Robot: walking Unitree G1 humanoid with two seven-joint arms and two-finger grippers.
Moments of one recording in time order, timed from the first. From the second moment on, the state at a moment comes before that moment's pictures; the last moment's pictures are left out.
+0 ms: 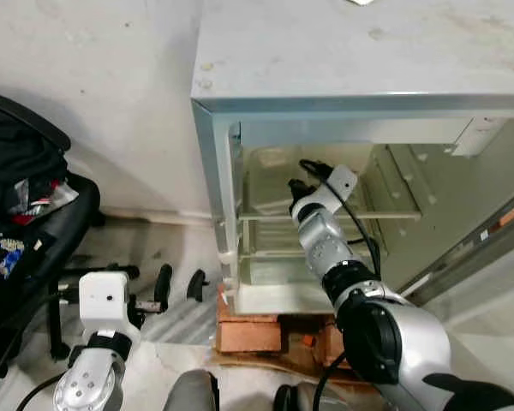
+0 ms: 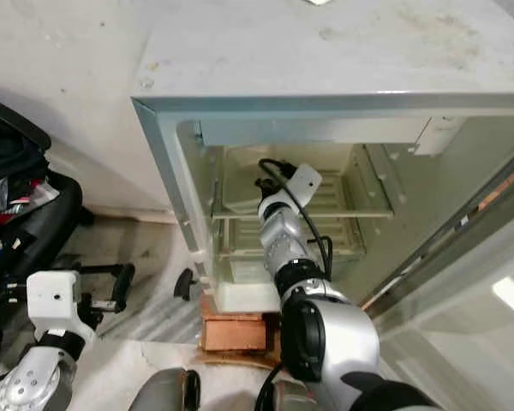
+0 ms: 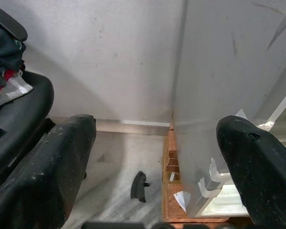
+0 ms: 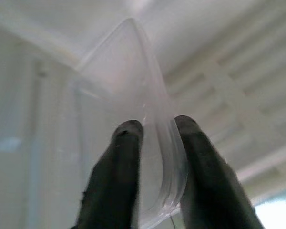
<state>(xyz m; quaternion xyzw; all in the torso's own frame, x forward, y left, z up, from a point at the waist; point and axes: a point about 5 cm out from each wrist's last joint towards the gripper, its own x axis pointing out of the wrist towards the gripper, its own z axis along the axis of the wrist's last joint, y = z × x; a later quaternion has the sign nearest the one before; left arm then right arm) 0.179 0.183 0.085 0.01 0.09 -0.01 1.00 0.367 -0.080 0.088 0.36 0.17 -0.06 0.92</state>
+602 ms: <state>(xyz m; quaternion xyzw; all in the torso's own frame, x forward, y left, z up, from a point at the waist) 0.196 0.176 0.093 0.00 0.06 0.01 1.00 0.363 -0.074 0.080 0.50 0.18 -0.01 0.85</state>
